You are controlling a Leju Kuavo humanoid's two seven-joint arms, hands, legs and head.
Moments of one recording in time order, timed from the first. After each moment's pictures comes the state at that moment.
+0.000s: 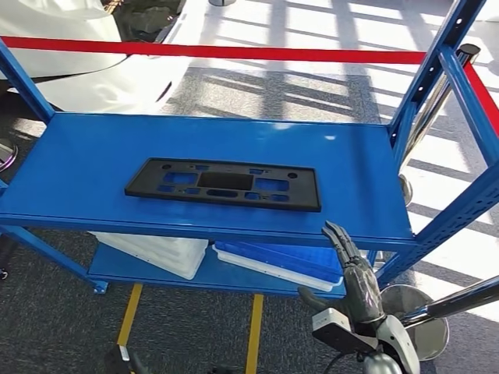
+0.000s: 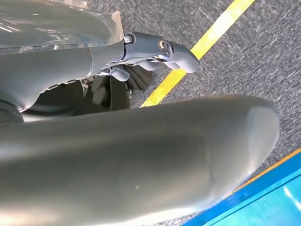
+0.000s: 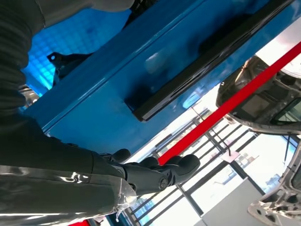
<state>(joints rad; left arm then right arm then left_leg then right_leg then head) -0.15 -0.21 0.98 -0.23 -0.12 -0.01 -0.42 -0.09 -0.12 0.35 -1.49 0.71 -0.30 -0.44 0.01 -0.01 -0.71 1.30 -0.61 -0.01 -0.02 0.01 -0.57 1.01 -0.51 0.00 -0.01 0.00</state>
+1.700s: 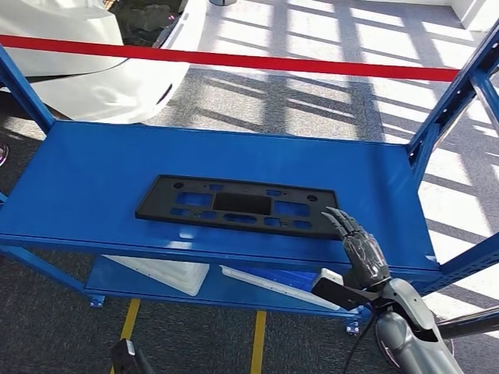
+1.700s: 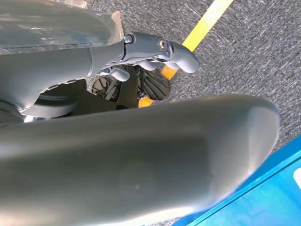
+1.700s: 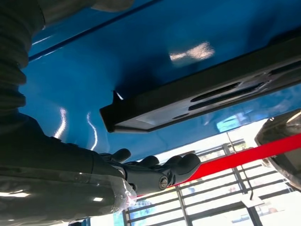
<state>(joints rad) -0.16 -0.22 0.92 -0.23 -0.12 0.06 -0.36 -0.34 -0.18 0.38 -1.22 0.85 -0.16 -0.35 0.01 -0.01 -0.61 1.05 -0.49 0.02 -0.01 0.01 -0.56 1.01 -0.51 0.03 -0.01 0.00</state>
